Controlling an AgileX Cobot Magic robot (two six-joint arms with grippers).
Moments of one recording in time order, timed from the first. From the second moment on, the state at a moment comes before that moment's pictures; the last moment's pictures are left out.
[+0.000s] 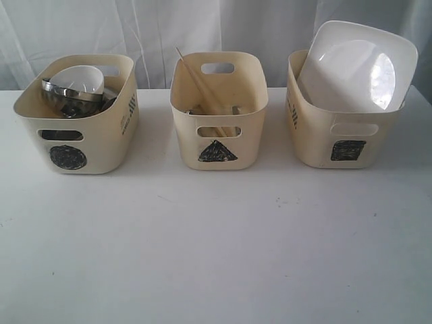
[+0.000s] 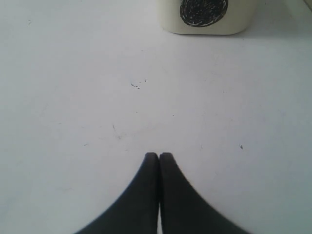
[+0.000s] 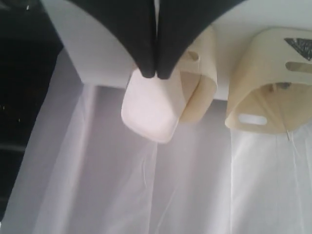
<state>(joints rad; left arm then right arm) 0.12 0.00 0.02 -0.26 0.52 0.27 -0.09 0.27 -0.47 -0.01 0.33 -0.06</state>
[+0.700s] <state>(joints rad) 0.12 0.00 0.02 -0.26 0.52 0.27 -0.09 0.01 0.00 -0.07 0.33 0.14</state>
